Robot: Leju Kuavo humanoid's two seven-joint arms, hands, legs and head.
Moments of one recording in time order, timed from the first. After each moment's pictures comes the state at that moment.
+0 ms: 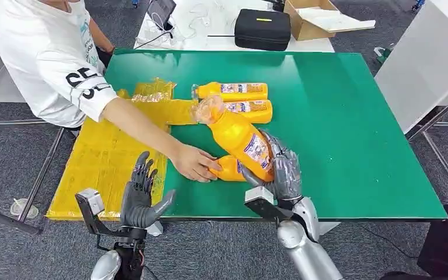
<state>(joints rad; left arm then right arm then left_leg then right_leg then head) 0.02 -0.28 -0.25 -1.28 0.23 -0.19 -0.56 -0.17 0.05 0.33 -1.30 0.58 -0.54 -0.54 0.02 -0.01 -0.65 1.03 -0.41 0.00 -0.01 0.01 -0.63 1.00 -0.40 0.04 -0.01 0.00</state>
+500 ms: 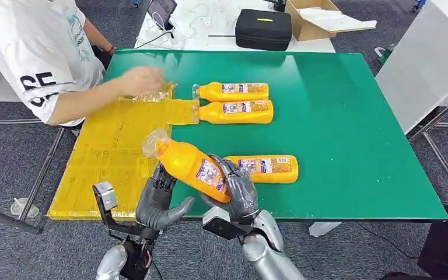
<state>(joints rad) -0.02 -0.26 -0.34 -1.25 0.28 -0.35 -0.52 -0.22 0.20 0.45 -1.02 0.62 -0.52 -0.61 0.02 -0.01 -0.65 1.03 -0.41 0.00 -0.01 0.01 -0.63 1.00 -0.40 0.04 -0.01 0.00</state>
